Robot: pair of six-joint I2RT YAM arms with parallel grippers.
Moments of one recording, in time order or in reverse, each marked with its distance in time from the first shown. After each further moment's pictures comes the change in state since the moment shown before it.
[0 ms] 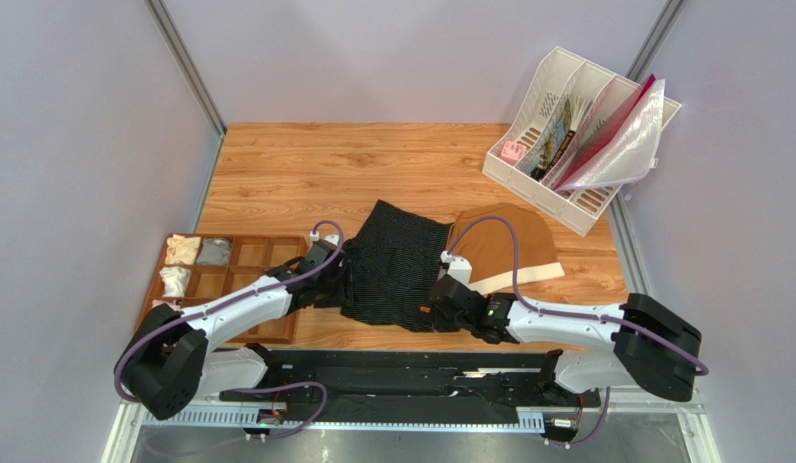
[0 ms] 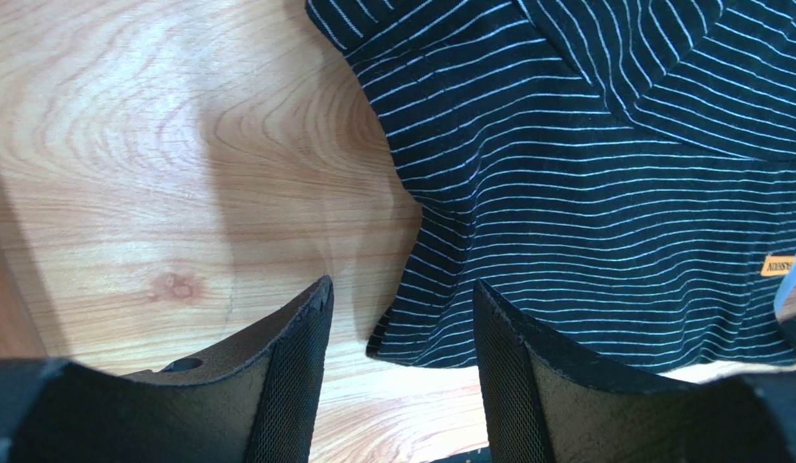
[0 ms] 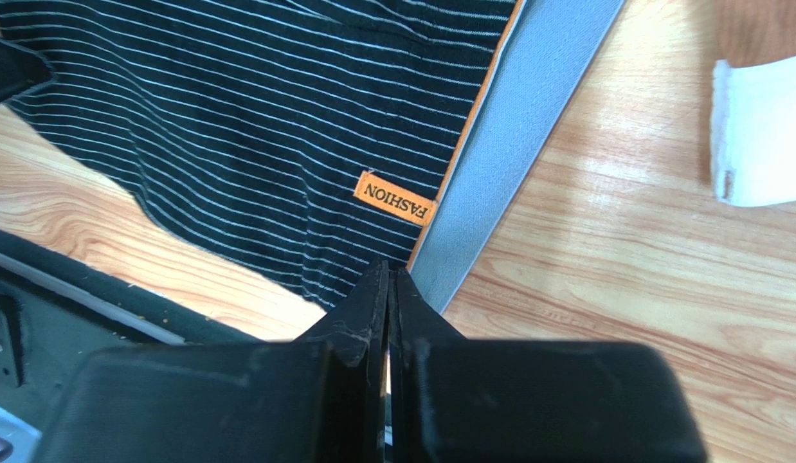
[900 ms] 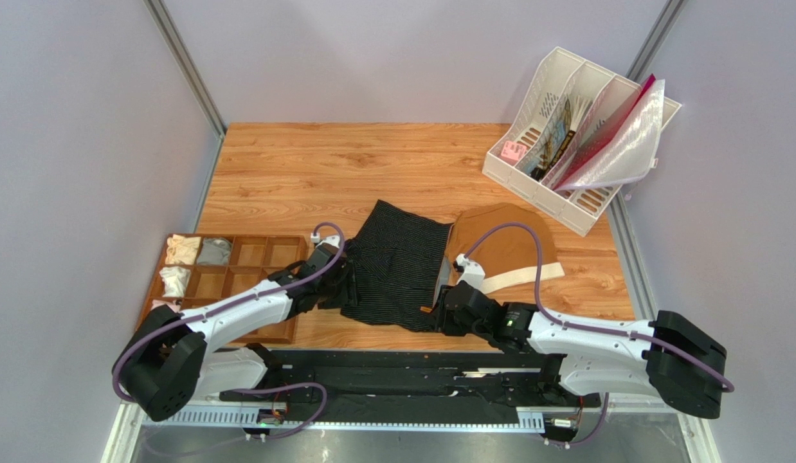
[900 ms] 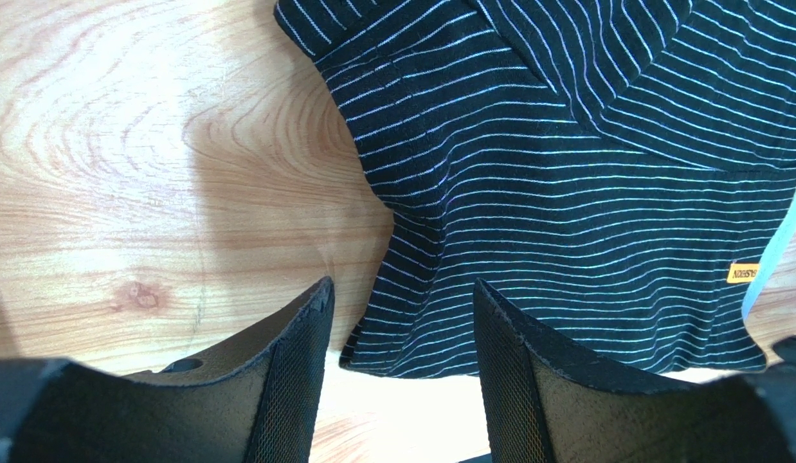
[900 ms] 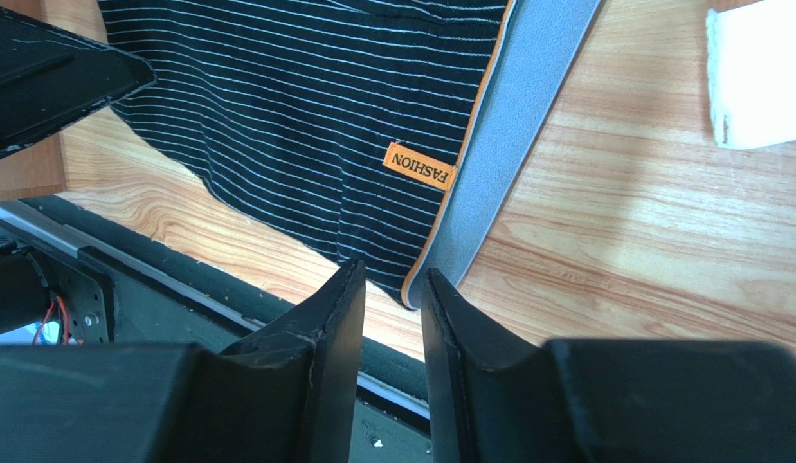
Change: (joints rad) left arm -0.035 -0.011 -0.032 0.068 -0.018 -0.053; right arm 0.015 -0.163 -0.103 0.048 -0.006 0.093
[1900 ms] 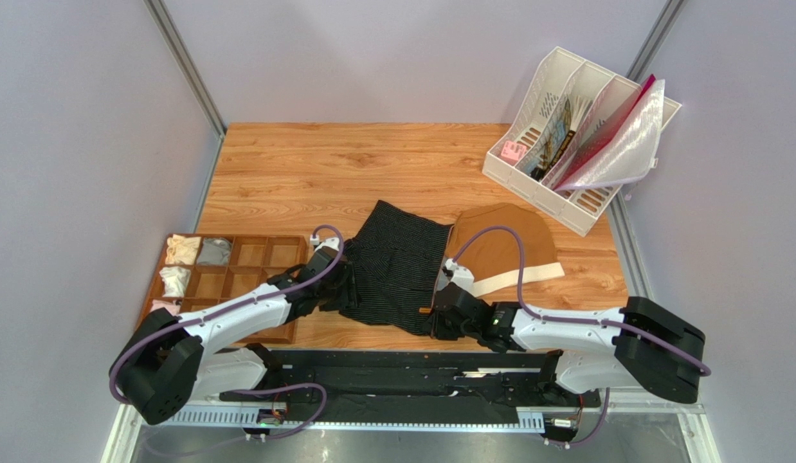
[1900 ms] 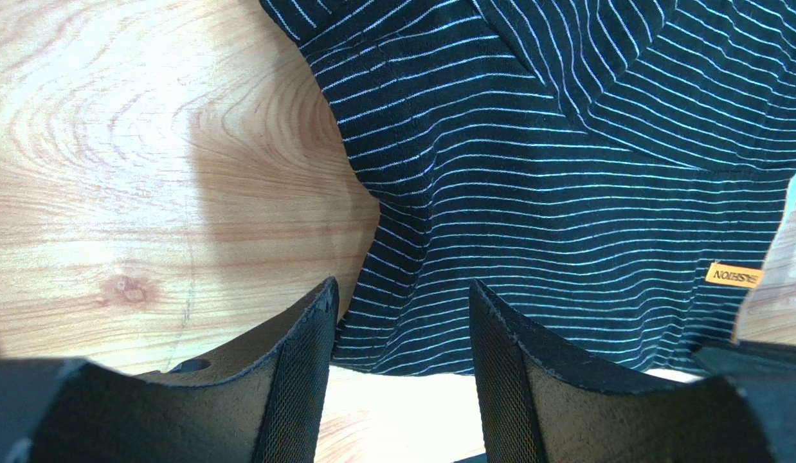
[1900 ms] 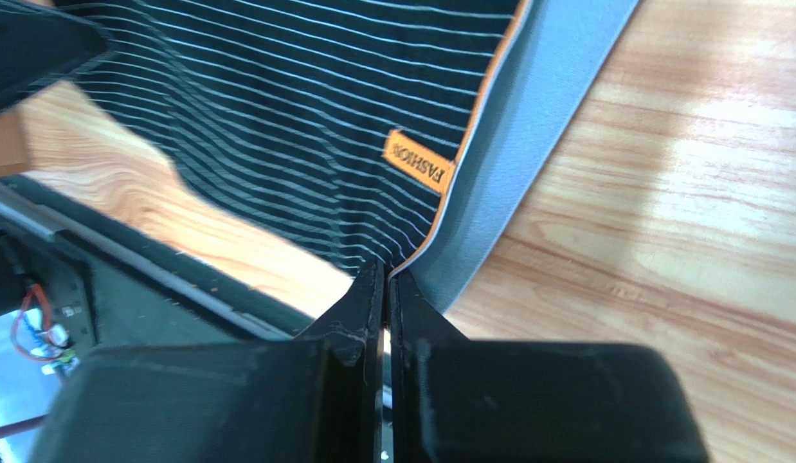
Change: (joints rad) left arm -0.021 -0.021 -0.024 0.022 -0.009 -0.025; right arm 0.006 0.140 0.007 0.085 -0.072 0.021
